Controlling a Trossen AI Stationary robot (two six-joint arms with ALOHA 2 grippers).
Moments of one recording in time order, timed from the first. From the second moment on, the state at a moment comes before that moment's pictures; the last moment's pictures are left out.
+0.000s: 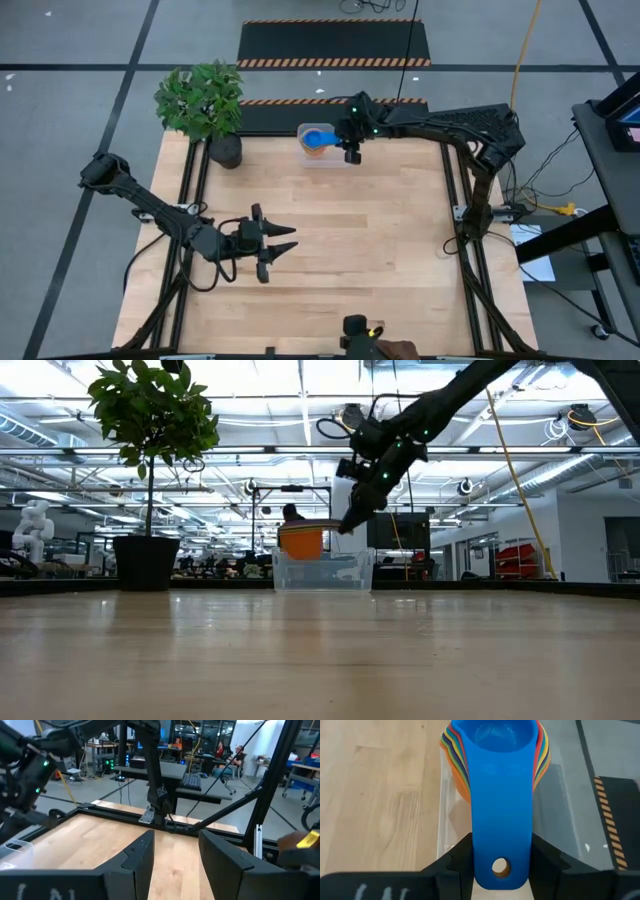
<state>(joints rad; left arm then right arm) -0.53 1.24 0.70 0.53 -0.68 -0.14 -0.64 1.86 1.39 -0.38 -0.24 -0.59</state>
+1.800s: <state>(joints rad) -0.53 1.24 0.70 0.52 -0.68 -0.16 -0.64 1.97 1.39 -0.34 -0.18 -0.68</state>
